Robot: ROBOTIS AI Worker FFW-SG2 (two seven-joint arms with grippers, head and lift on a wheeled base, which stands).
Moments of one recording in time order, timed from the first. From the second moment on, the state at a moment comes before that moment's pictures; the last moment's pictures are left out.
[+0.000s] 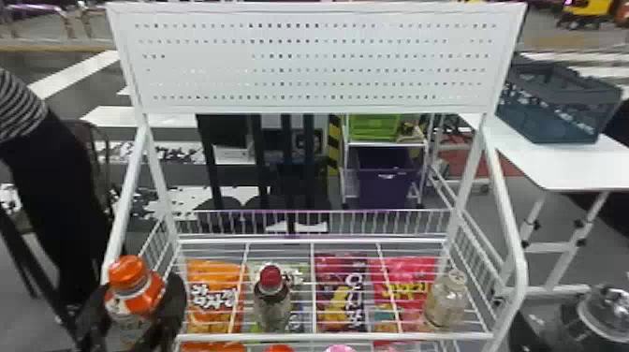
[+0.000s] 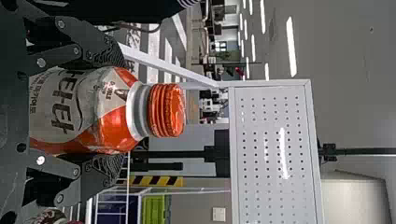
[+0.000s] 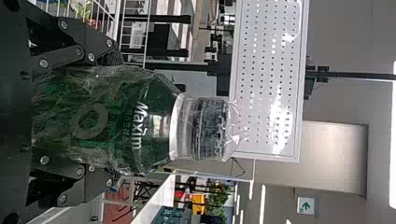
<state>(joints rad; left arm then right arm) 0.64 0.31 -0.14 -2.40 0.12 0.18 0.49 0.86 0.00 -0.14 -2.42 -0.02 -0.02 0.18</state>
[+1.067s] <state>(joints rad) 0.65 0.31 -0.15 -2.42 0.10 0.18 0.50 0.86 0.00 -0.14 -2.42 -0.03 -0.03 0.18</state>
